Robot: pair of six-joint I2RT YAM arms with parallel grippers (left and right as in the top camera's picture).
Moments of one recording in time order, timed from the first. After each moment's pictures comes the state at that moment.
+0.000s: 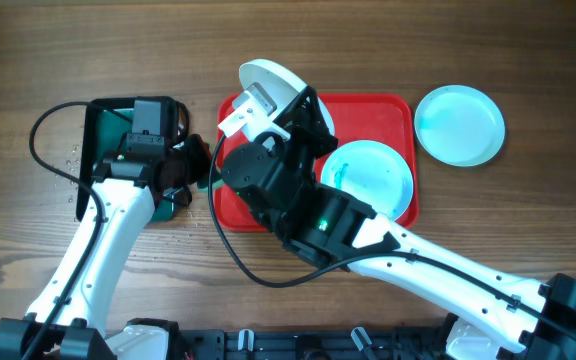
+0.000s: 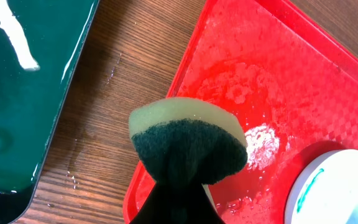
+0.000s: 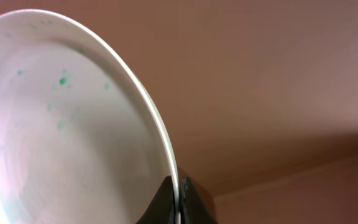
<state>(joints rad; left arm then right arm) -0.13 1.39 0.99 -0.71 0.12 -0.60 1.04 1.56 1.31 -0.18 1.25 -0.57</state>
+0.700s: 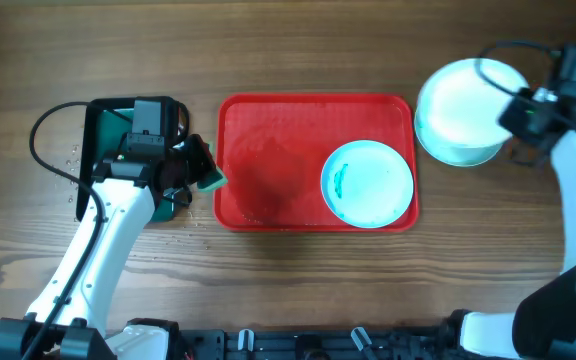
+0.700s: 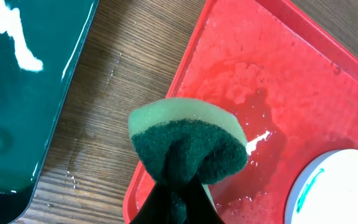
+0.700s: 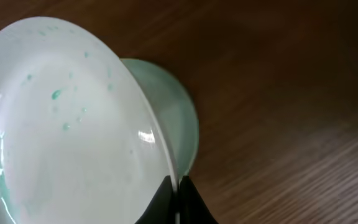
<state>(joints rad) -0.13 1.39 0.99 -0.71 0.12 -0.60 -0.29 1.56 1.31 -0.80 0.09 0.32</state>
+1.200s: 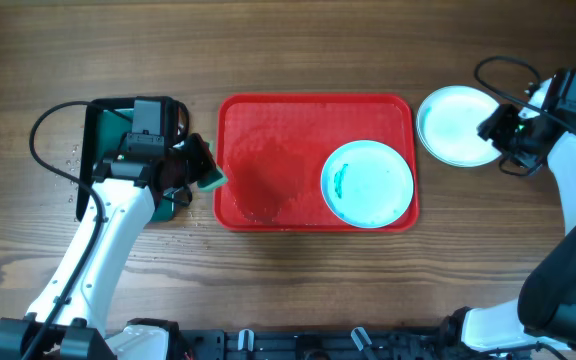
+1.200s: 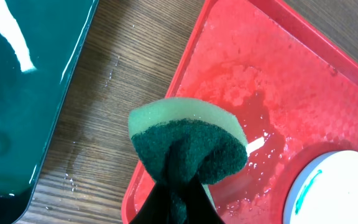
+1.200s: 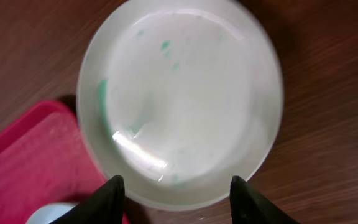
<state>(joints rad) -0.13 1.39 0.99 -0.70 0.12 -0.60 -0.34 1.67 1.18 -0.67 -0.27 0.27</state>
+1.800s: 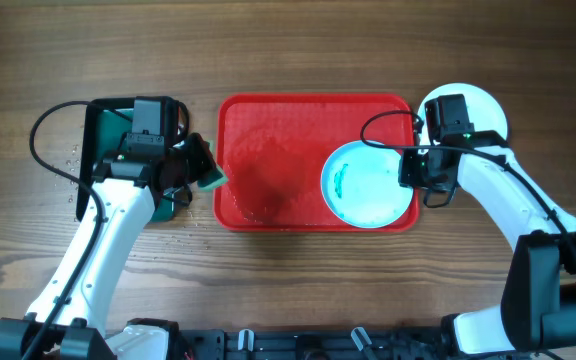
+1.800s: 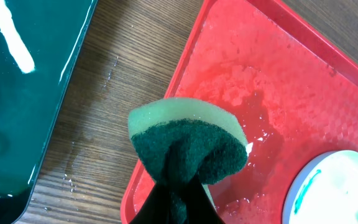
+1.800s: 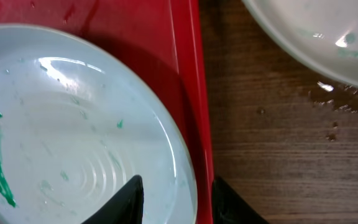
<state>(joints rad) -0.13 1.39 0.99 -0.70 0.12 -0.60 0.09 1.64 0.97 -0.69 -0.06 0.24</state>
